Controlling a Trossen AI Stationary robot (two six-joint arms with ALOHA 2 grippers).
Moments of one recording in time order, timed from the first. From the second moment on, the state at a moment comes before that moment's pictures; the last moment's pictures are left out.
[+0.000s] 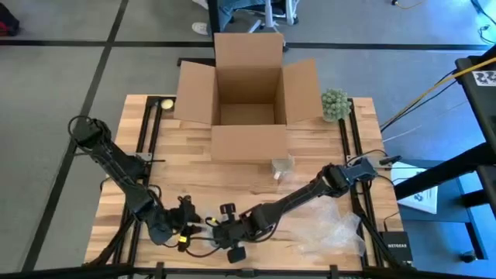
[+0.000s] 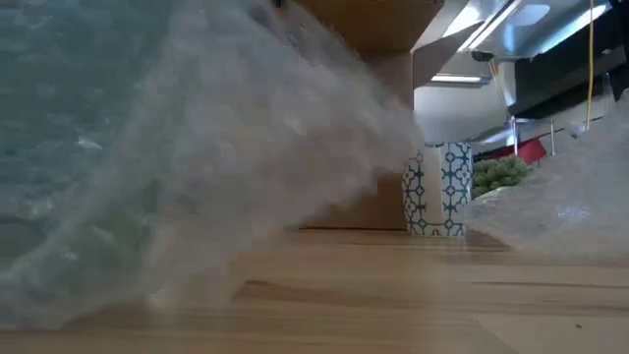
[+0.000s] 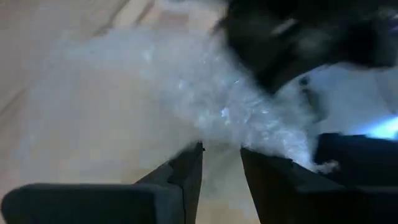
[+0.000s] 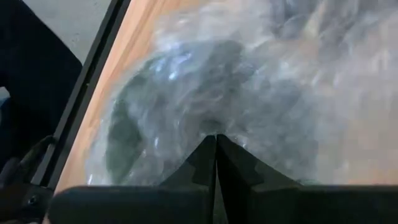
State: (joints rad) left arm -0.88 1.43 0.73 0.06 -0.65 -0.87; right arm 0.47 2.41 2.12 -0.66 0.13 0.18
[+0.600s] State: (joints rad) left arm -0.87 1.50 0.85 0.15 -0.58 -0.69; right arm 0.47 2.41 2.12 -0.66 0.14 0.18
